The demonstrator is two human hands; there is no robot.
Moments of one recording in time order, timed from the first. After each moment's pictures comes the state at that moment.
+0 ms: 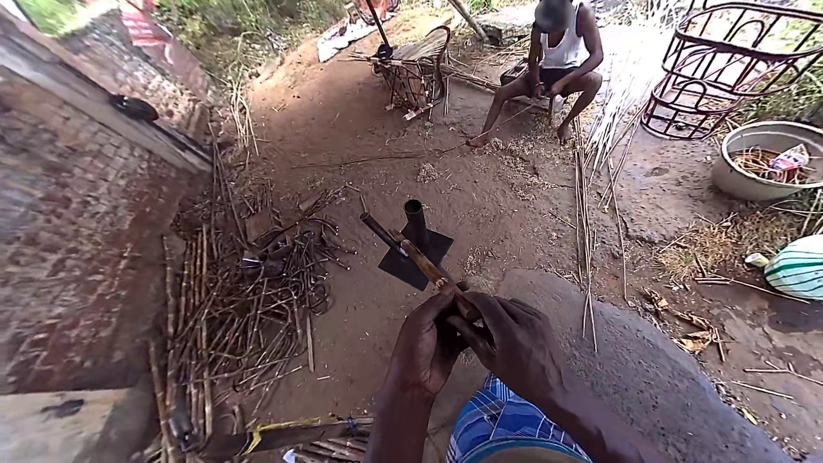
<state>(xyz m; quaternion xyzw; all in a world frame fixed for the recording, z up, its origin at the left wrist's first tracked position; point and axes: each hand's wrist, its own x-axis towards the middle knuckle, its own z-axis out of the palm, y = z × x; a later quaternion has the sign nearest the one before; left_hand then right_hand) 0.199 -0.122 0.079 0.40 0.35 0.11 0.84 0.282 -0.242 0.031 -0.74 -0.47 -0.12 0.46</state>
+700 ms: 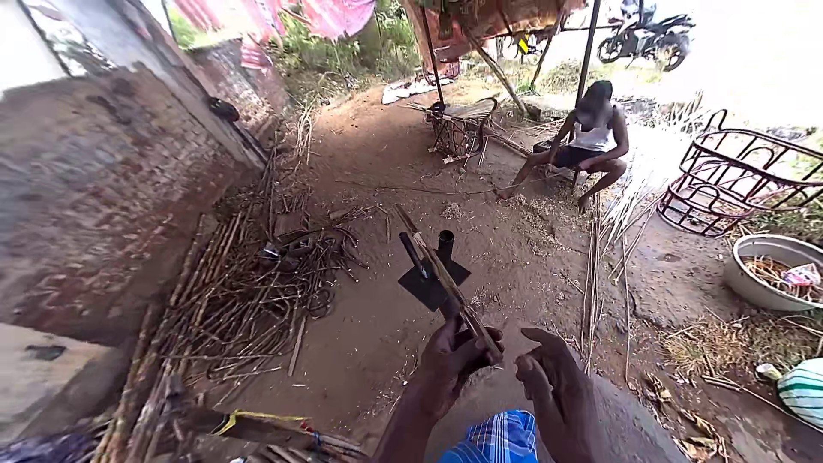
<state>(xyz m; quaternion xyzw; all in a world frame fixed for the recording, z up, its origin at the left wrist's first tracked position) 0.193 -0.126 0.053 0.48 0.19 0.16 0.84 0.290 -0.291 0.024 -0.69 -0.38 0.07 0.62</state>
